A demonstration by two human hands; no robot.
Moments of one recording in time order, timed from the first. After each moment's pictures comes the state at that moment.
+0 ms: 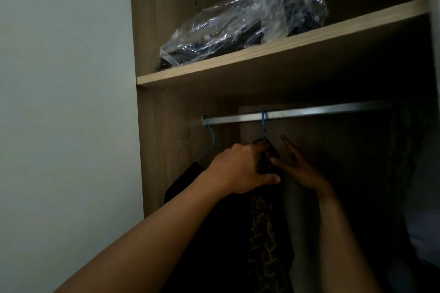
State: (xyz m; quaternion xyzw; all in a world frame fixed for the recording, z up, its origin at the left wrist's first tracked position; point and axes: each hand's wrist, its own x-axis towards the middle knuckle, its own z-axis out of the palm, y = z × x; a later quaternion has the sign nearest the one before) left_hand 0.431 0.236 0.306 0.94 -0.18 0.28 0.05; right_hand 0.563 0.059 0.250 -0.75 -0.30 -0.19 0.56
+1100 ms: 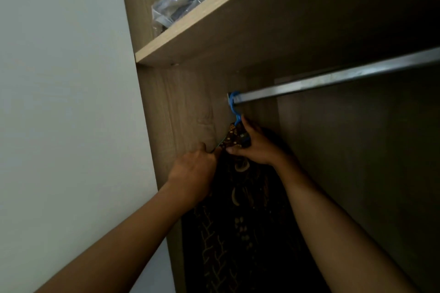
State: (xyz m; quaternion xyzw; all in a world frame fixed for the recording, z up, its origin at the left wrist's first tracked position) left_hand 0.464 0.353 0.273 0.94 0.09 0.24 -0.21; right_hand 0.668 0.244 0.263 -0.78 -0.41 -0.15 0.45
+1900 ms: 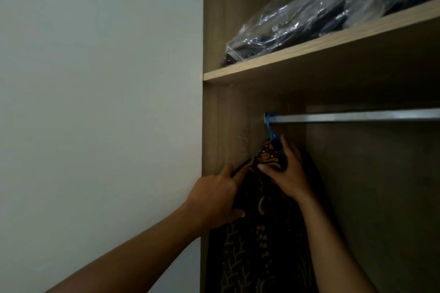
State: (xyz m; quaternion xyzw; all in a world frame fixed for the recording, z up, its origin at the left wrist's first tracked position) left_hand 0.391 0.350 0.247 0.94 0.07 0.28 -0.17; right_hand 0.601 0.225 0.239 -0.71 -0.37 -0.23 0.56
